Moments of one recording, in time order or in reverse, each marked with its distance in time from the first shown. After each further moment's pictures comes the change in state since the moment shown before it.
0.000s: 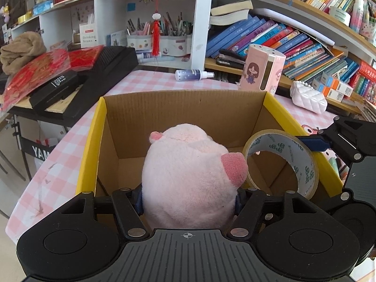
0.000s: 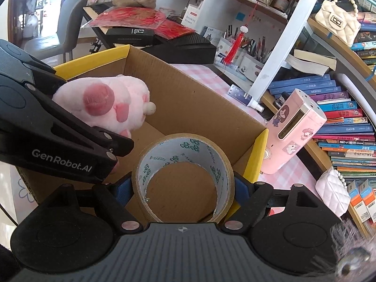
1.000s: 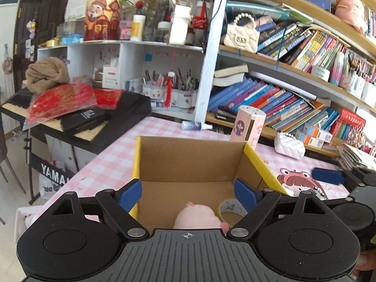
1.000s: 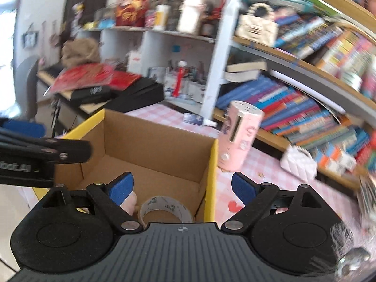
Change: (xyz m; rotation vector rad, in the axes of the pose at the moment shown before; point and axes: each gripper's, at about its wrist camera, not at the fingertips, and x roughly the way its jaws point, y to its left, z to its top) left arm -0.121 0.014 -0.034 -0.083 -0.270 -0.011; right arm -0.107 0.018 -0.015 0.378 -0.192 -0.212
